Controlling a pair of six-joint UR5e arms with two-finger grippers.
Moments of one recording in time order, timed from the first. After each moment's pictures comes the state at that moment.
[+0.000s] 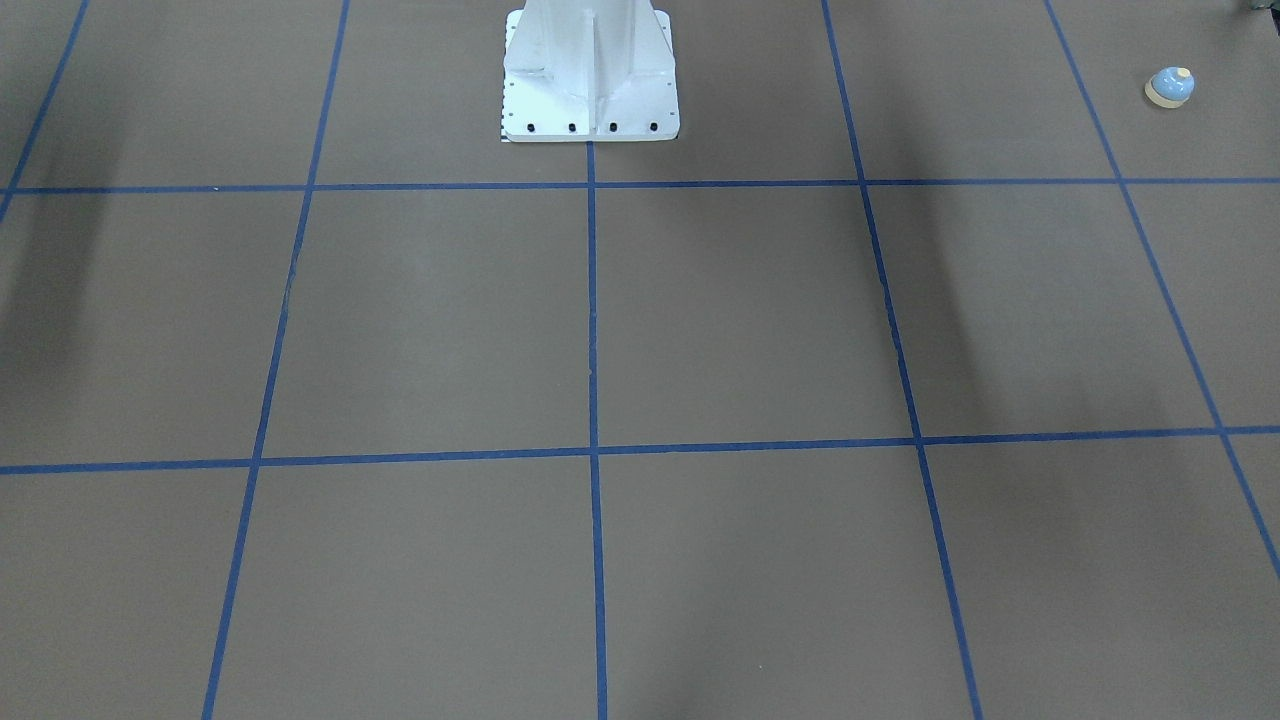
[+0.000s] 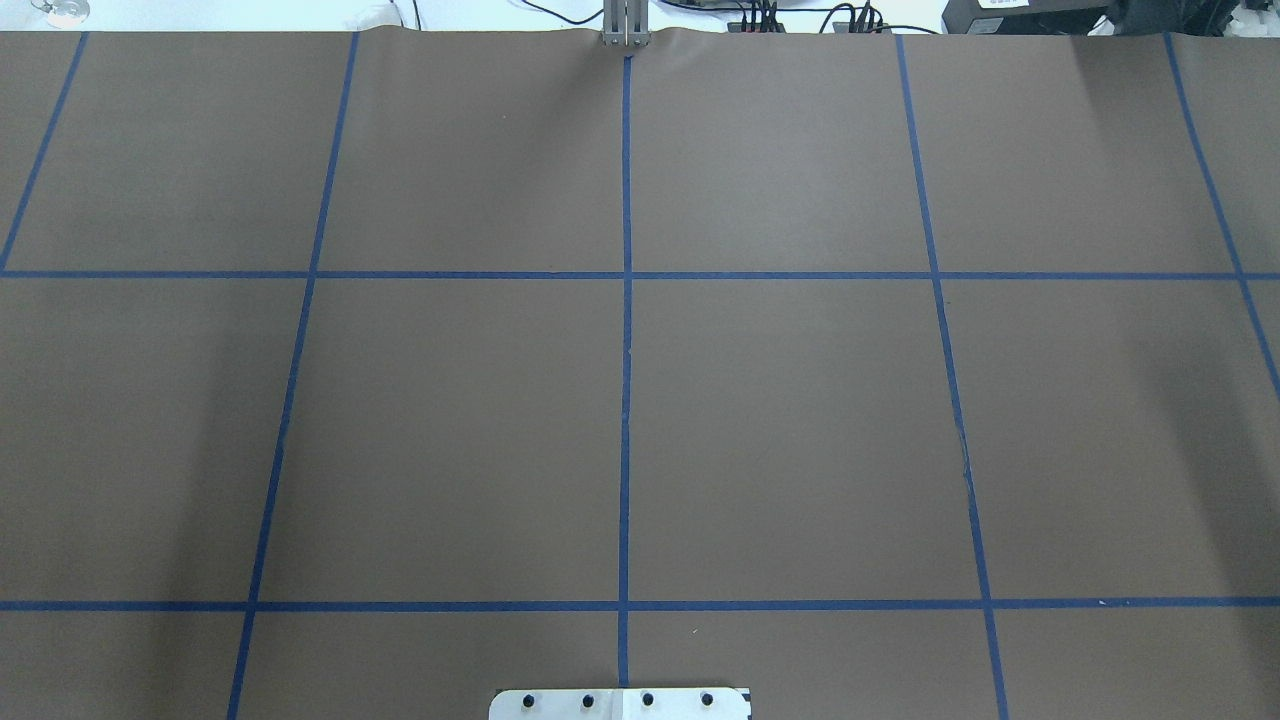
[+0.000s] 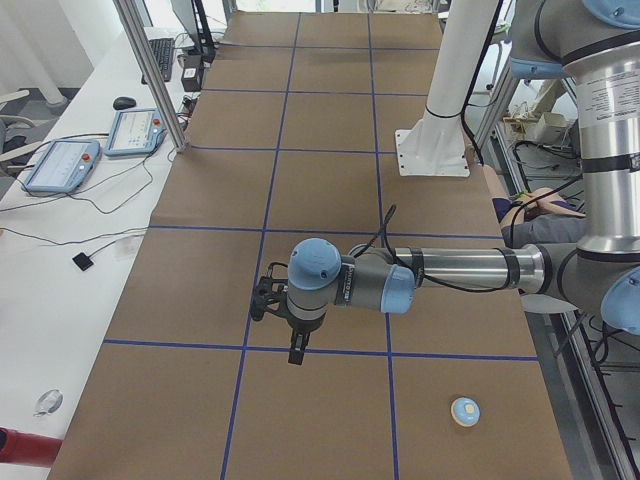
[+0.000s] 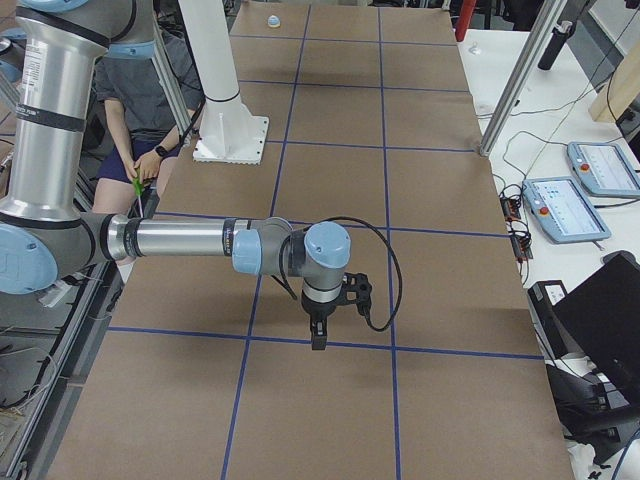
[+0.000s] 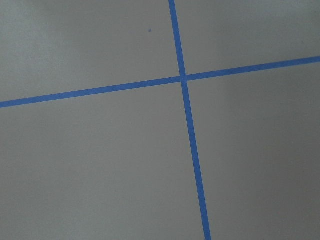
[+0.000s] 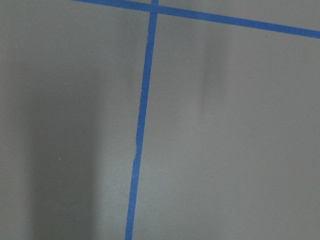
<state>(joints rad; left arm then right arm) -1.61 -1.37 -1.76 -1.74 -2.35 0.06 1.51 -1.80 1.83 -1.63 2.24 -0.08</state>
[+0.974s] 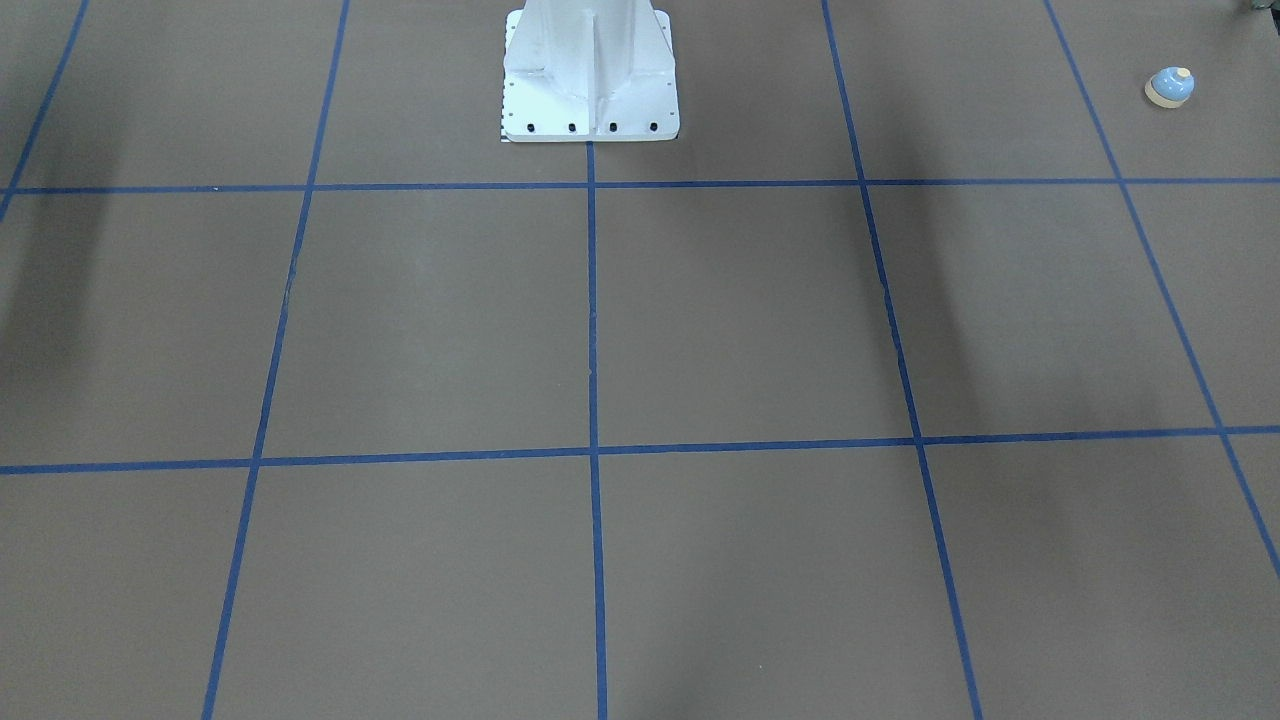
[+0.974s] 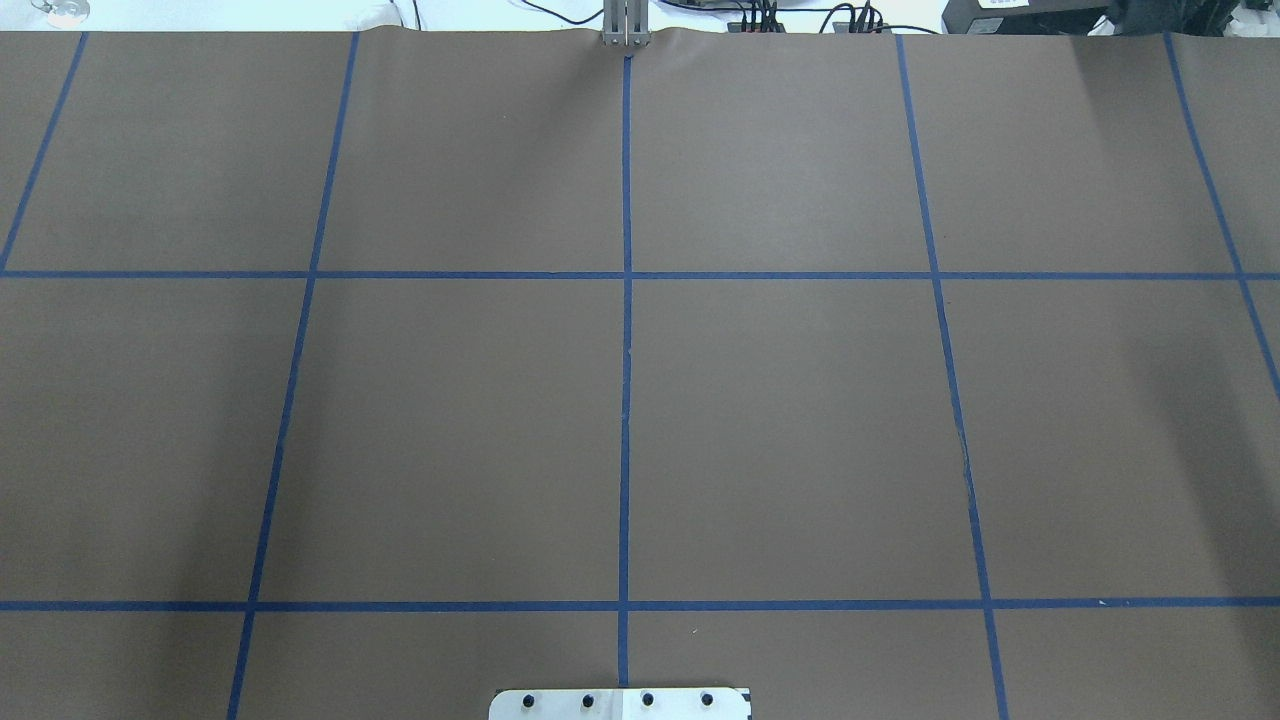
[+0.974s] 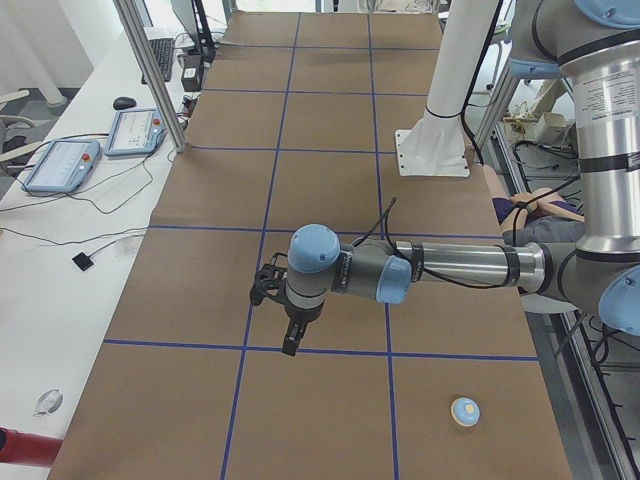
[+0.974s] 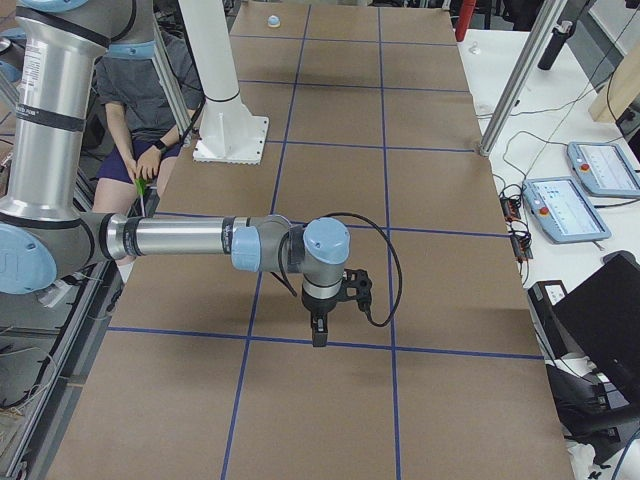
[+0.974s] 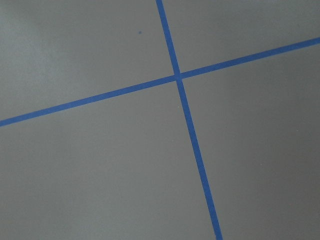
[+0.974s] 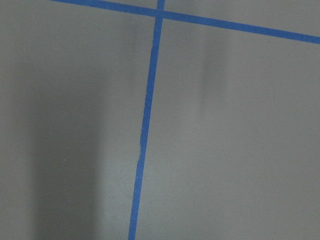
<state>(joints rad) -1.56 -1.37 -1.80 -1.77 -2.29 0.12 1.51 -1.80 1.85 -1.63 2.24 -0.08</state>
